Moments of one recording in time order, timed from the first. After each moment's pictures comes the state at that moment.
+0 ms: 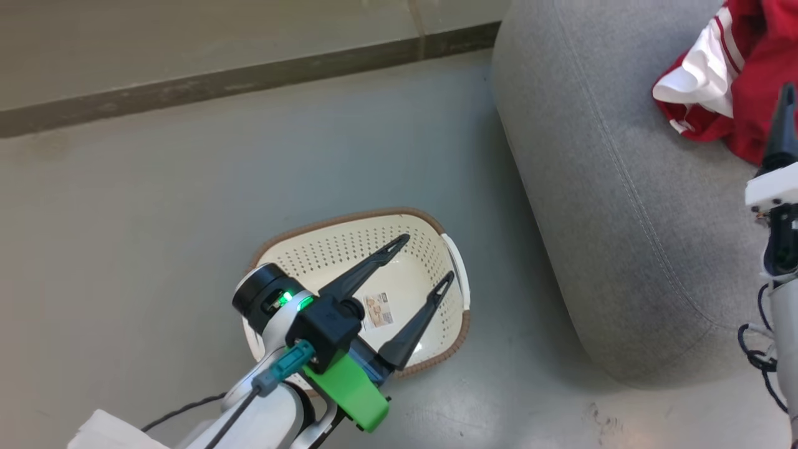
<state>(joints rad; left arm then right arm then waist) -0.35 0.24 -0.81 -0.08 -0.38 -0.08 -0.14 -0.55 -0.25 -0.14 0.68 0.45 0.08 -0.25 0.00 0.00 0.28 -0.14</state>
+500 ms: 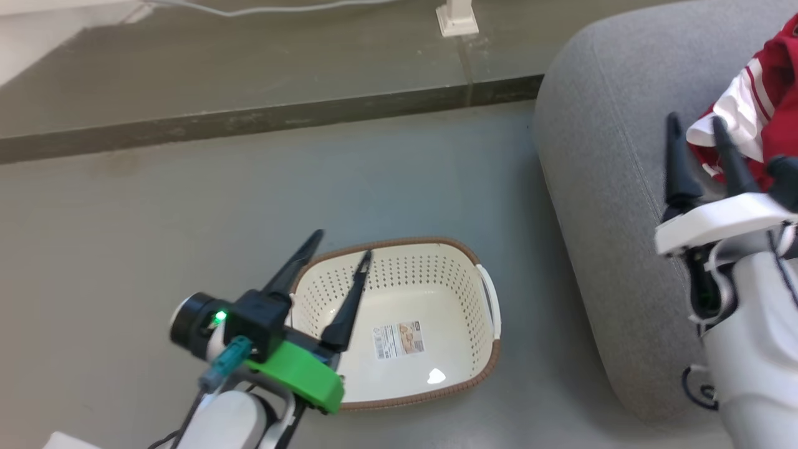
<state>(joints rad) -0.25 0.24 -0.68 -0.02 -0.43 0.07 -0.19 -0.41 -0.15 0.01 0.46 0.34 0.11 -0.25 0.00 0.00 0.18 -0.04</state>
